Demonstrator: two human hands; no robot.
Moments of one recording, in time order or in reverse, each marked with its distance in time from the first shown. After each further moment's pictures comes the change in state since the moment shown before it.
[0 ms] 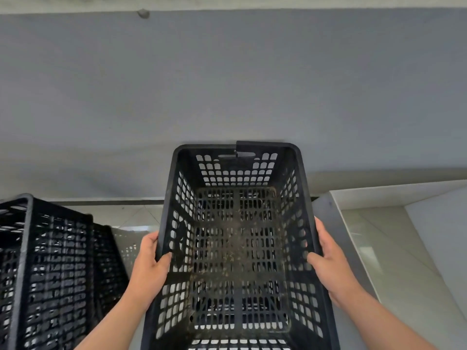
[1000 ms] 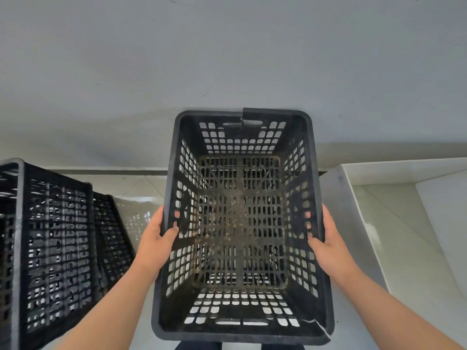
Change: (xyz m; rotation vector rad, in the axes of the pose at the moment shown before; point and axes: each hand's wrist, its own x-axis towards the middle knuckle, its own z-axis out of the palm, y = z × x) left_hand 0.006 -0.017 0.017 -0.048 -0.044 -0.091; right_hand 0.000 0.026 0.015 -0.125 -0.035 0.002
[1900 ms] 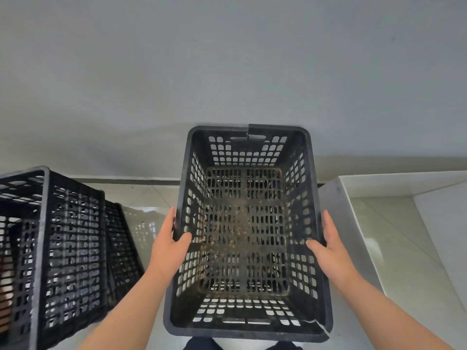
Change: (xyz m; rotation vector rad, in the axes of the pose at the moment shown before) left_hand -0.026 0.017 0.001 0.050 0.021 -0.032; right_hand -0.019 -0.021 -0.003 0.043 0.048 0.055
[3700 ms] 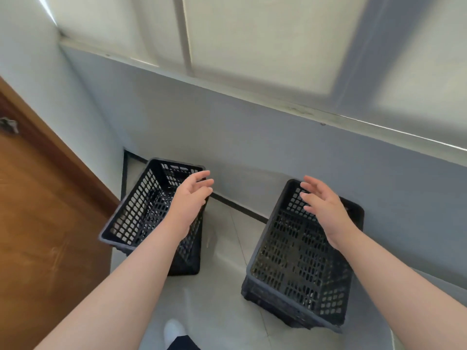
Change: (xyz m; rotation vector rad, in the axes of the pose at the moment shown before) left_hand -0.295 0.075 -0.263 -0.465 0.312 0.304; right_hand -0.295 -0.275 0.075 -0.090 -0.304 -0.553
